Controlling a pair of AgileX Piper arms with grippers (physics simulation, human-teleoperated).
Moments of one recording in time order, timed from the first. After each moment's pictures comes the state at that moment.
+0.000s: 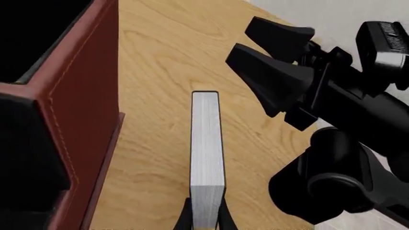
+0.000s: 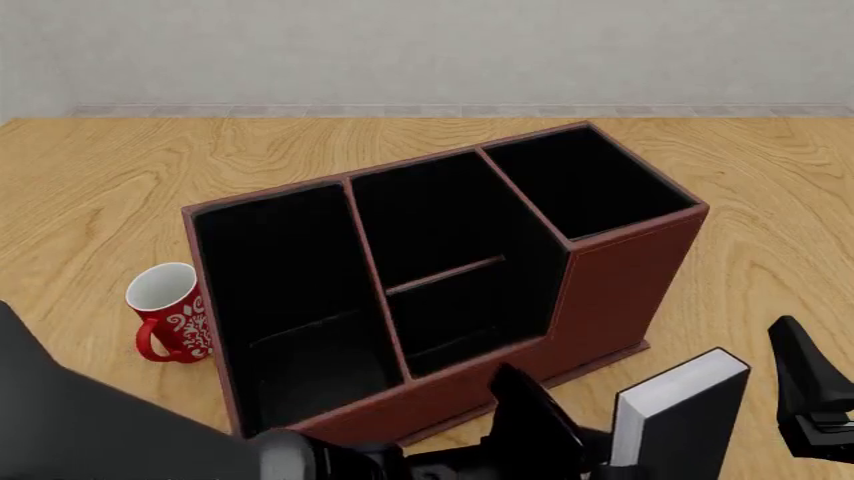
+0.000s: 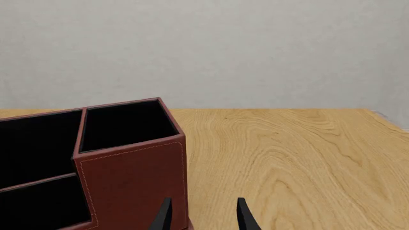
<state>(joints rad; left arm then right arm) -1.28 1.89 -0.79 -0.67 -0.31 0.00 0.00 0.00 0.00 0.00</state>
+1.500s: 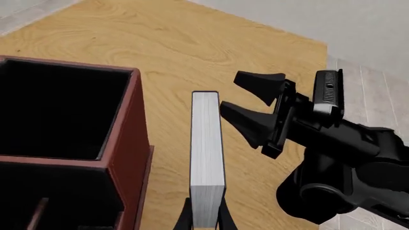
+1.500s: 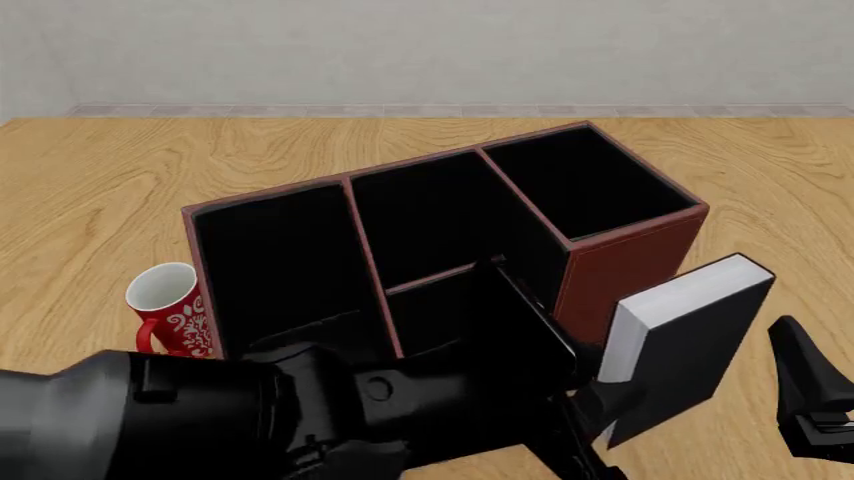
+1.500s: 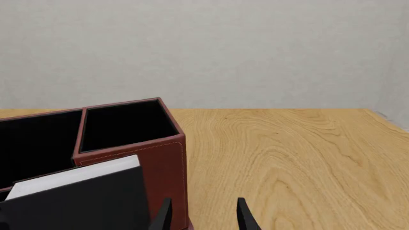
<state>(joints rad) -1.22 1.58 -0.86 -0.30 -0.13 0.00 0.00 0.00 0.00 0.00</state>
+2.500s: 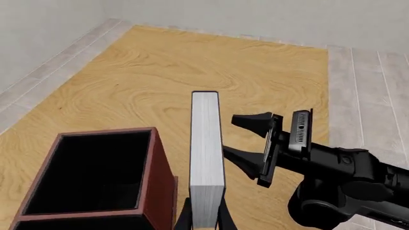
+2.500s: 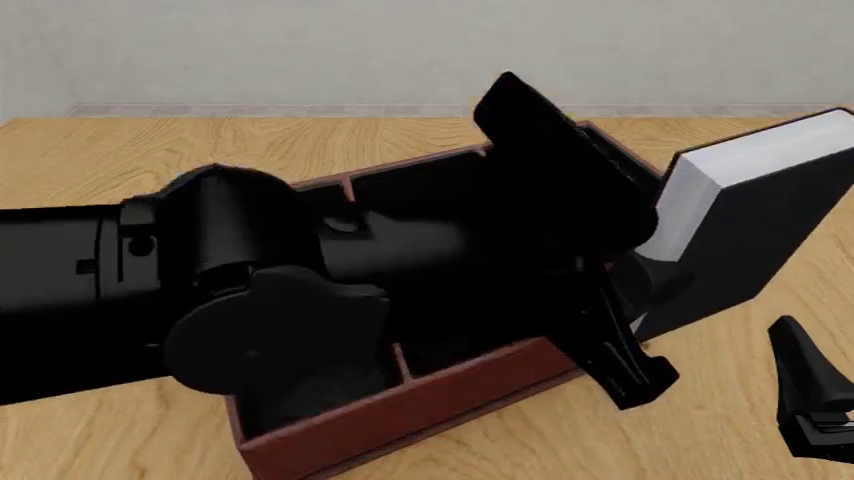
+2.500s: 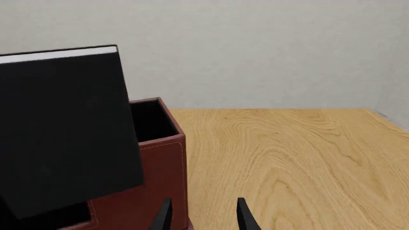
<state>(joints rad) -1.20 1.44 -1.15 0.10 0.06 0.00 0.00 0.00 0.00 0.00</state>
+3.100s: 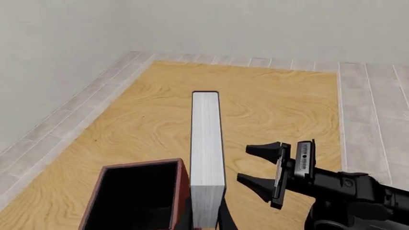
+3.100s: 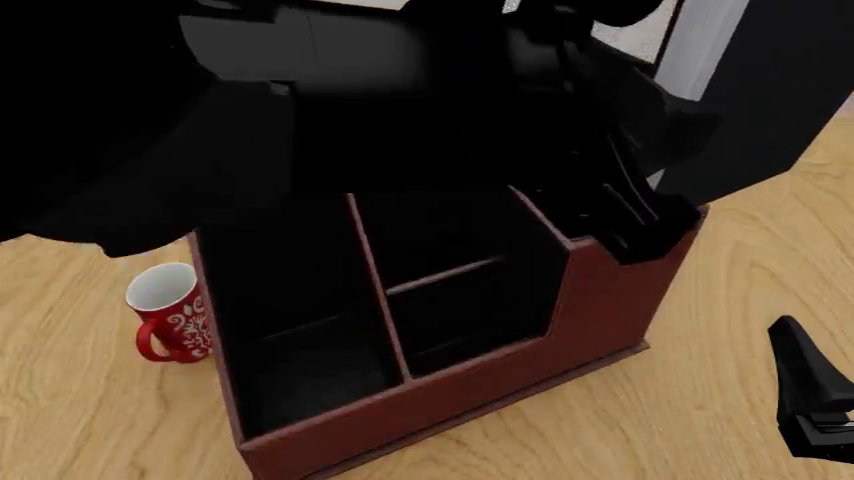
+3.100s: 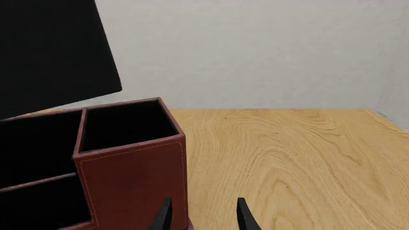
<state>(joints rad) -1.16 1.38 -1.36 0.28 0.15 0.00 0.00 0.00 0.00 0.00</state>
